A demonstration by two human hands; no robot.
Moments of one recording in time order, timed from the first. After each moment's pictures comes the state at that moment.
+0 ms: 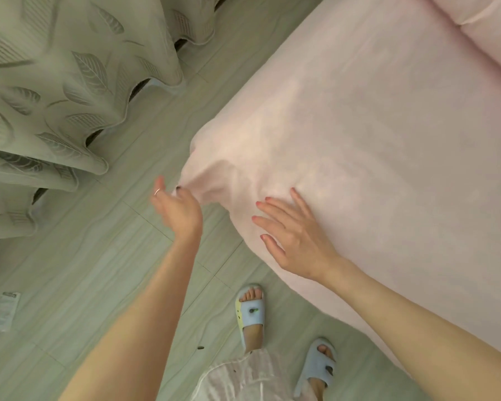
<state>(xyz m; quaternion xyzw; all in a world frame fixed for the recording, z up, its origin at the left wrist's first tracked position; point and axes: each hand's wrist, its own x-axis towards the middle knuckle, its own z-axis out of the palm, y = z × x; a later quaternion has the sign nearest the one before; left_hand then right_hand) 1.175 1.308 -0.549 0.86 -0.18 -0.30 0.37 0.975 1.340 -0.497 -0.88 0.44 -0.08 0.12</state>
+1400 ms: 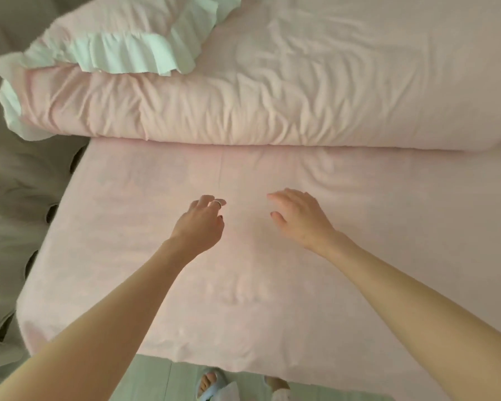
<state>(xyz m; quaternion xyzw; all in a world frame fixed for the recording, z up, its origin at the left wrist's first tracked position) 0.746 1.267 -0.361 0.47 -0.84 -0.24 -0.11 0.560 1.359 -0.367 -0.61 0.75 -0.06 0.22</state>
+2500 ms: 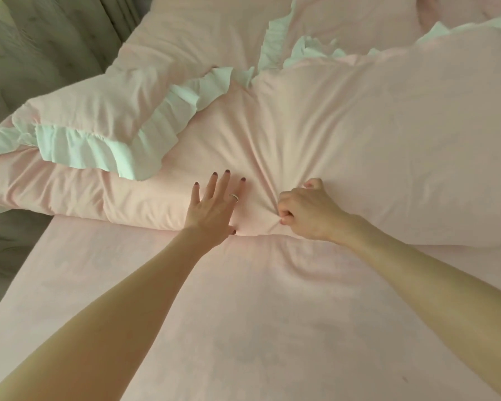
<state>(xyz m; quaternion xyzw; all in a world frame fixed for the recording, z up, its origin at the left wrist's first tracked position) 0.558 1.142 -0.336 0.39 -0.91 -0.03 -0.15 0.384 1.226 -0.303 -0.70 0.68 0.05 0.18</state>
